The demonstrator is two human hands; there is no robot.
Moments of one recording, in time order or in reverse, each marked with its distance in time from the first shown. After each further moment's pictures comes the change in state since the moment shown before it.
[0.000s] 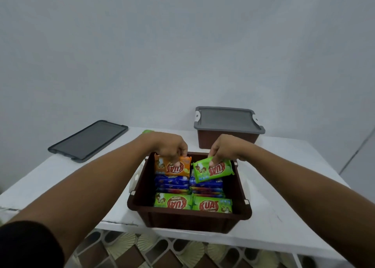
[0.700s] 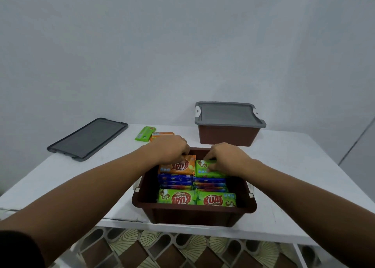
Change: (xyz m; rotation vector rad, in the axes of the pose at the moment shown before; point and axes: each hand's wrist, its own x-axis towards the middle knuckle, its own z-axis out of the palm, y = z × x) left_hand -0.004 0.002 0.037 0.504 0.318 0.069; right_hand -0.012 0.005 0.051 -0.509 0.238 -0.224
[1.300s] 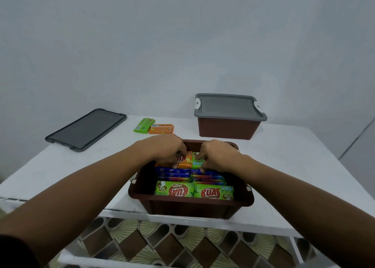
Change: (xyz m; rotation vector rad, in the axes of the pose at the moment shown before) left_hand -0.006 0.007 0.007 -0.114 -0.137 0.001; right_hand 0.014 -0.014 0.009 0.028 -0.141 -0.062
